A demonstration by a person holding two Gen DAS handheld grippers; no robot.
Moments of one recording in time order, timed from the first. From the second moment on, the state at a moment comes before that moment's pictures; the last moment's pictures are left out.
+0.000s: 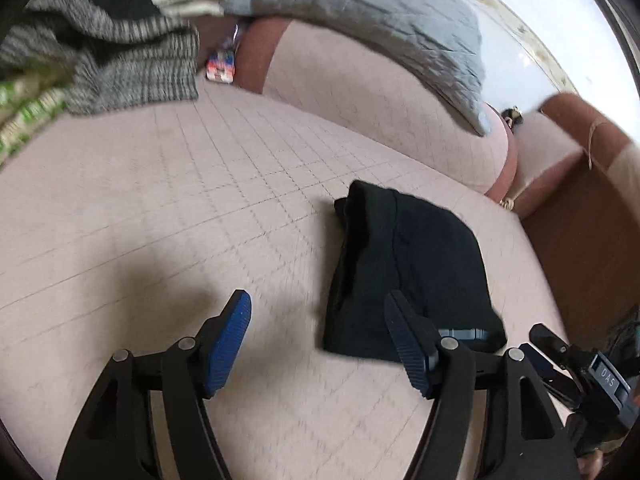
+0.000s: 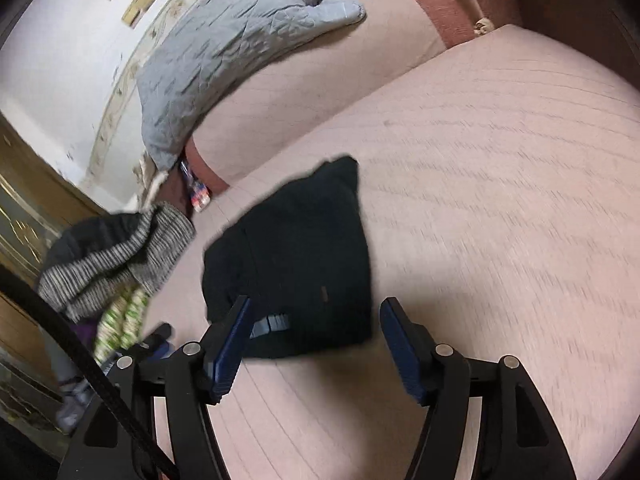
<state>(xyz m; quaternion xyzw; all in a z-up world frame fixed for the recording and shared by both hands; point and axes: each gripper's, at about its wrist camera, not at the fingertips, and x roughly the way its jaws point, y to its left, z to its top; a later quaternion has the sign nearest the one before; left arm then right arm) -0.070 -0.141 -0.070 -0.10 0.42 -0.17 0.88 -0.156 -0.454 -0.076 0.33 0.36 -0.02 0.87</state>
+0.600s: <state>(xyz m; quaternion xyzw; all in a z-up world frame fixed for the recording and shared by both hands) -0.186 -0.169 -0.025 0.02 0.25 -0.14 0.96 -0.233 -0.375 -0.080 0.16 0.37 -0.09 0.91</state>
